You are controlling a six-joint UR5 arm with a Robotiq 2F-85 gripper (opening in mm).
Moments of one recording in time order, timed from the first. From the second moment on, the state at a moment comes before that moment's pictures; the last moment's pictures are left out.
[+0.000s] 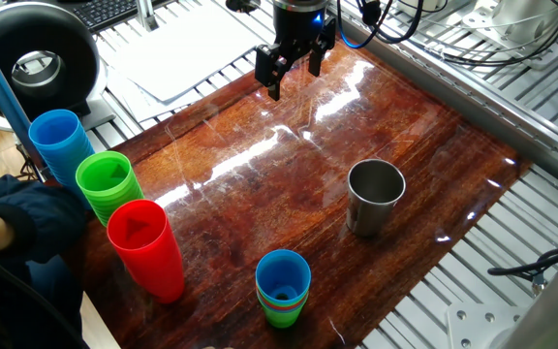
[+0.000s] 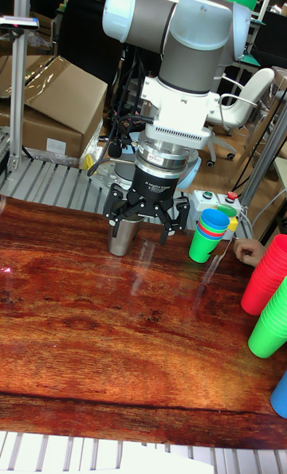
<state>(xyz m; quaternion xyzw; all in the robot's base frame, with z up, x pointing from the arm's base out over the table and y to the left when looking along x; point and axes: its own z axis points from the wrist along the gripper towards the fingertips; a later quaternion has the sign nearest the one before) 0.544 0.002 0.190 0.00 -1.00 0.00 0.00</state>
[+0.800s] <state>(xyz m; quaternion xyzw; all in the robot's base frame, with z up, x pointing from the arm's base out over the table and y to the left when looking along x) 0.505 0.007 0.191 -0.02 -1.00 0.00 0.08</state>
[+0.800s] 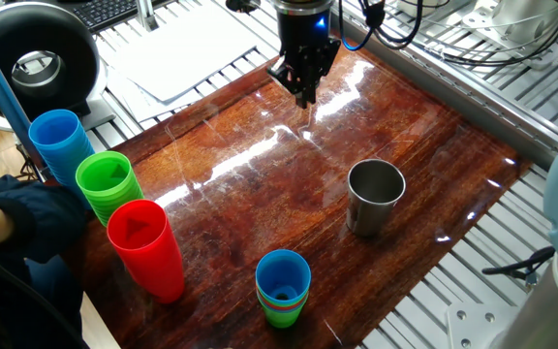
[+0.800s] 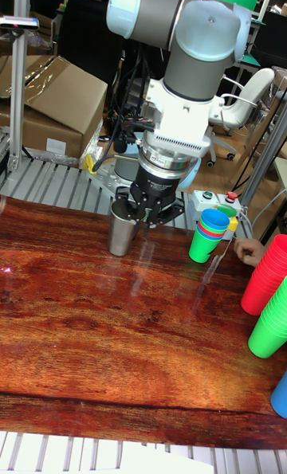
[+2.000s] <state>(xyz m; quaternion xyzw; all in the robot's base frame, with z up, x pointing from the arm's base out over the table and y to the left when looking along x) 0.483 -0.032 0.179 0.08 -0.99 -0.01 0.07</state>
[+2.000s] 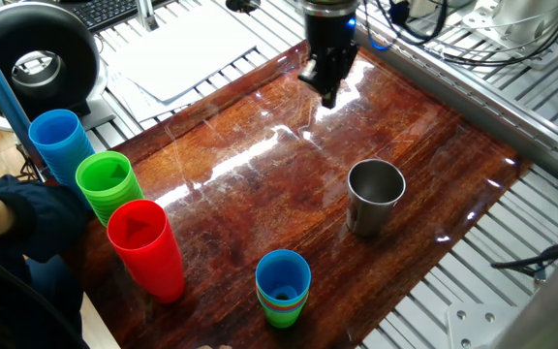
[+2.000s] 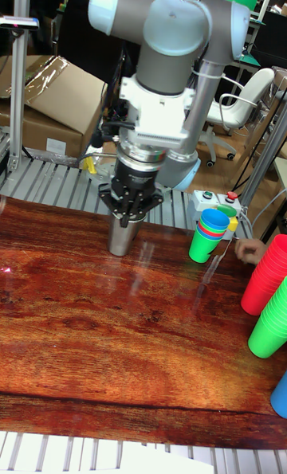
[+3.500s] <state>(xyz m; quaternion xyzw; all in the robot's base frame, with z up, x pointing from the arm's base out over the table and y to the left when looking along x) 0.490 -0.057 0.174 0.17 -0.98 0.02 0.05</state>
